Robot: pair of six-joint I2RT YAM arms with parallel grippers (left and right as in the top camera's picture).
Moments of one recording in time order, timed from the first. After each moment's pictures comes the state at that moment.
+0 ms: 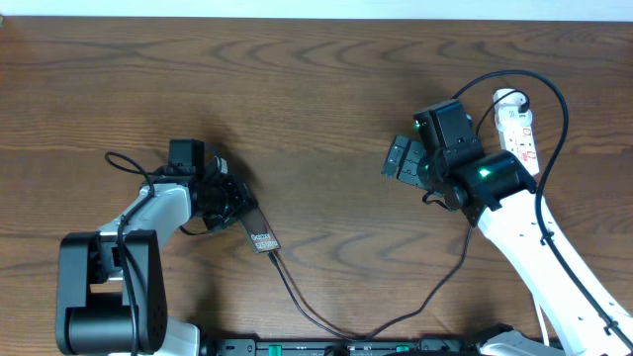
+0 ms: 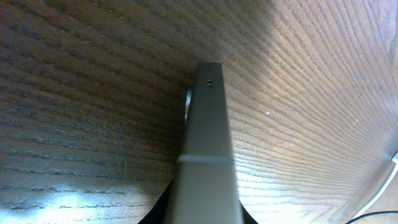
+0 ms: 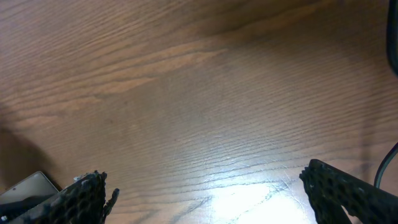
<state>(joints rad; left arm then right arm) 0.02 1.67 0.75 -0.43 0.54 -0.56 0.42 1.38 1.18 -0.88 0.11 0.73</state>
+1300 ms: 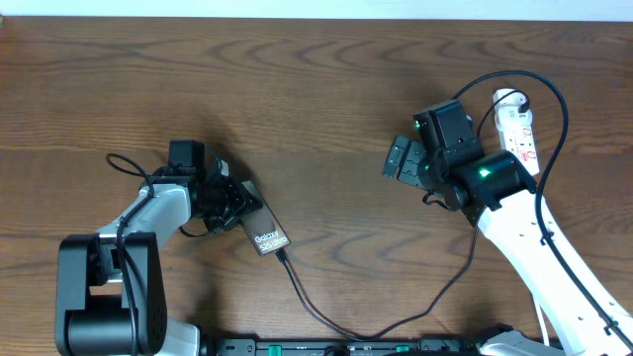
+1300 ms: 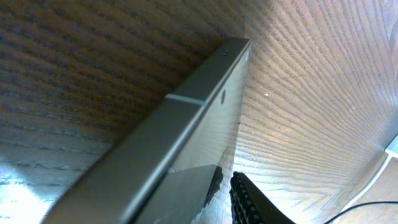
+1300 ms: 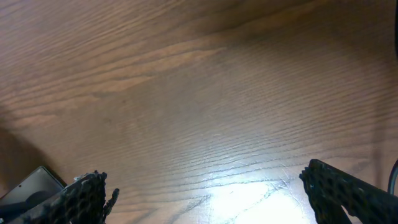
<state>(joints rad) 0.02 1.66 0.75 -0.47 0.56 -0.56 0.42 1.38 1.18 -0.89 0.11 0.73</state>
